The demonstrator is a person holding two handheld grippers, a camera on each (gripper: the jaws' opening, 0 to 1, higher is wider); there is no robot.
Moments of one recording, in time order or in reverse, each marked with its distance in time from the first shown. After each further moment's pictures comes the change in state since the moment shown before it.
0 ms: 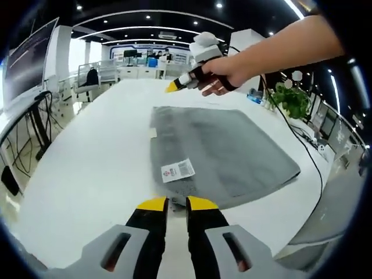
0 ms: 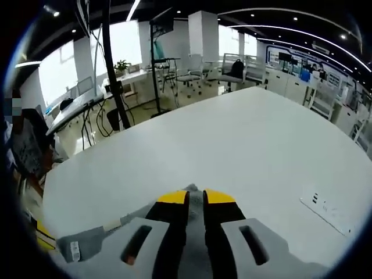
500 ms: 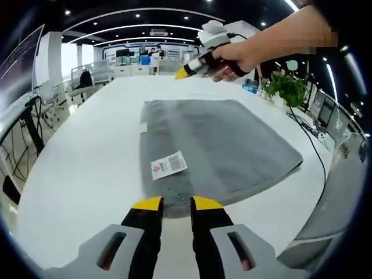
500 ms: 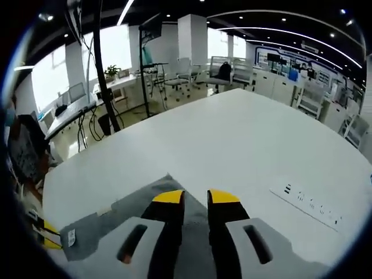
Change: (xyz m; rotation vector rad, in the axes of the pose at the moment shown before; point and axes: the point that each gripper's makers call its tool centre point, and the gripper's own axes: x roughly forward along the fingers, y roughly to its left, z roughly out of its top) left arm 0.021 -0.012 -0.022 0.015 0.091 -0.034; right arm -0.052 -0.050 -0.013 0.047 -0.031 -0.081
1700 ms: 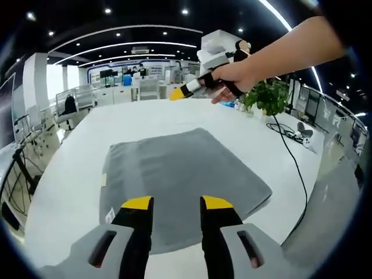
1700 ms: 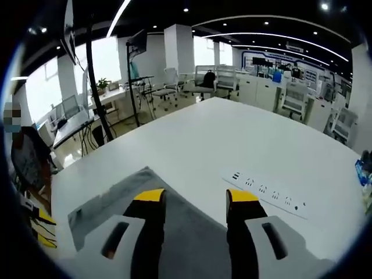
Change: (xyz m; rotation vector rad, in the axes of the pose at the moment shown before) left arm -0.017 -0.111 0.097 0.141 -0.150 -0.085; right arm -0.124 -0.069 -0.007 0.065 -0.055 -0.056
